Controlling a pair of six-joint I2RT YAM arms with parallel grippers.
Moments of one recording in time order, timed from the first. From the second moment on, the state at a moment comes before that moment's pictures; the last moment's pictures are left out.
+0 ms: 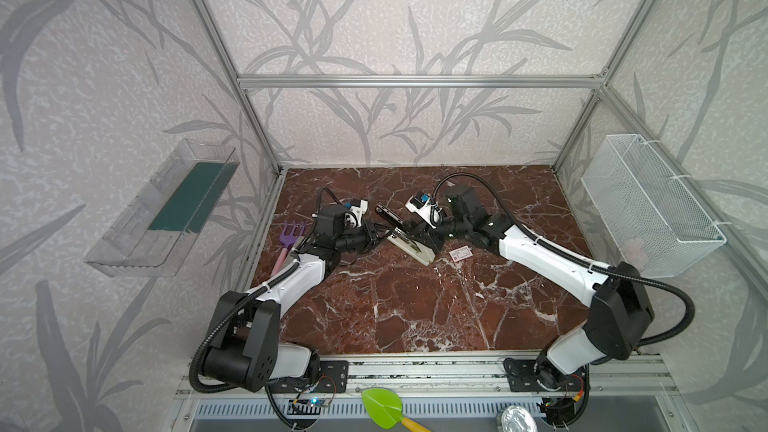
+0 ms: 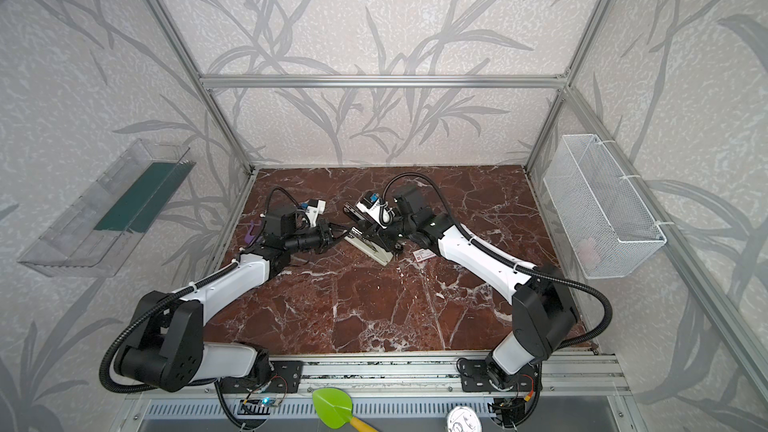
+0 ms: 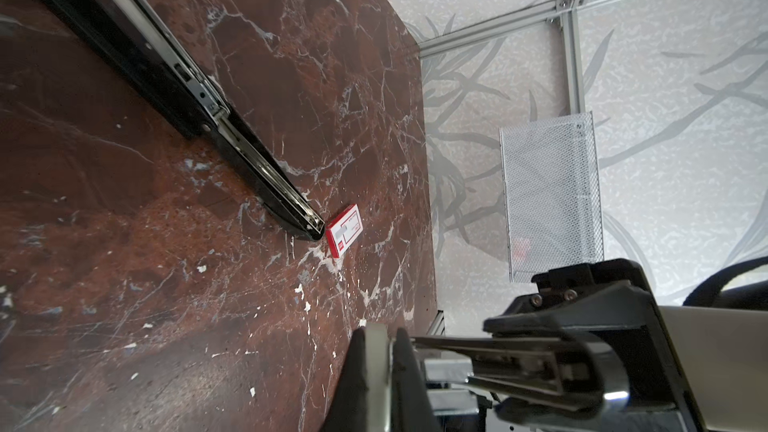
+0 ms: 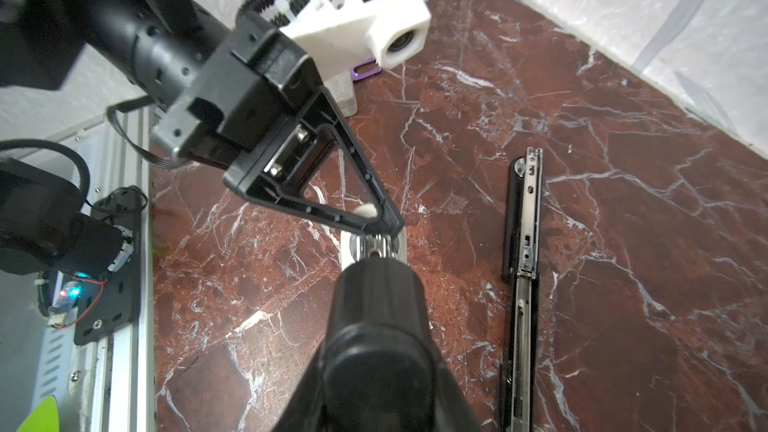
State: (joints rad) left arm -0.22 1.37 0.71 0.19 0.75 -0.95; right arm 0.65 1.54 1.22 -0.28 -0.47 -0.13
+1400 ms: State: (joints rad) left arm -0.02 1.44 0.53 0.87 0.85 -1.52; right arm 0.50 1.11 0.33 0.80 -0.51 0.28
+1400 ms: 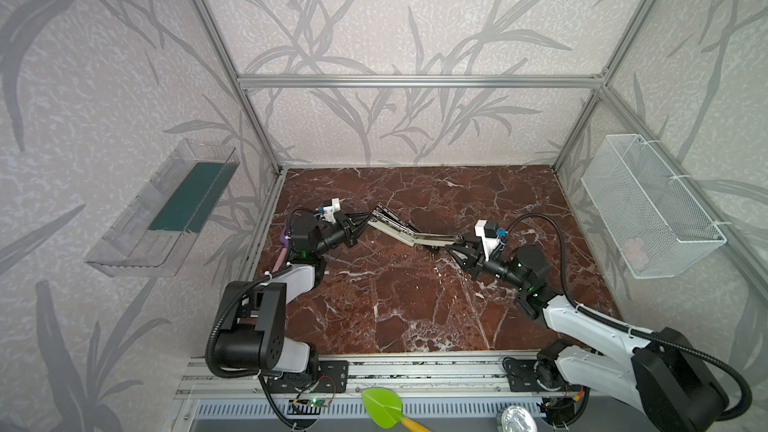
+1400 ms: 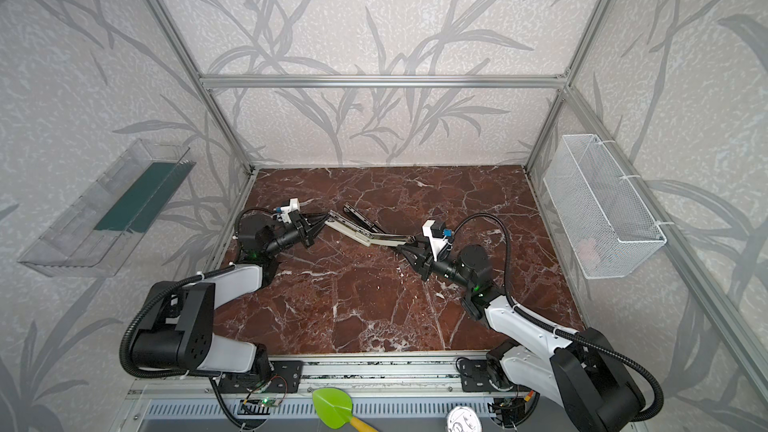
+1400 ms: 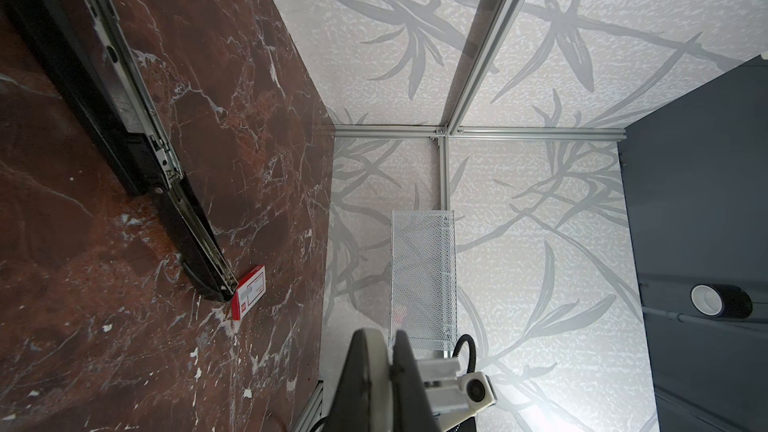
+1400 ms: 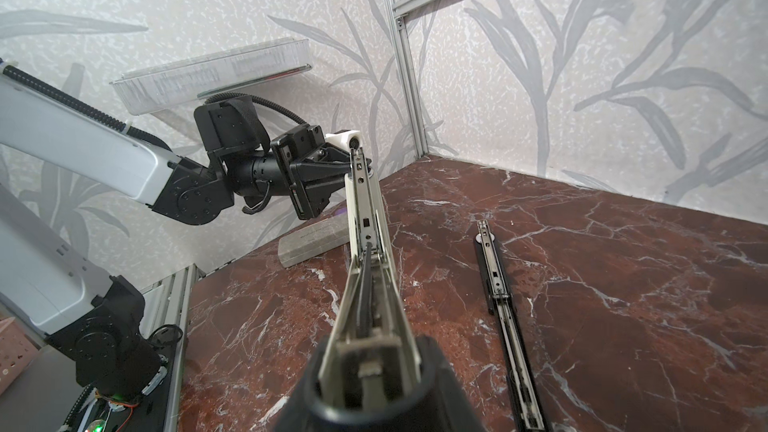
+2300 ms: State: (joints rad) left arm -0.01 1.45 0.51 0.99 0.85 -1.61; right arm 0.53 1.09 0.35 0.88 -0.45 0.33
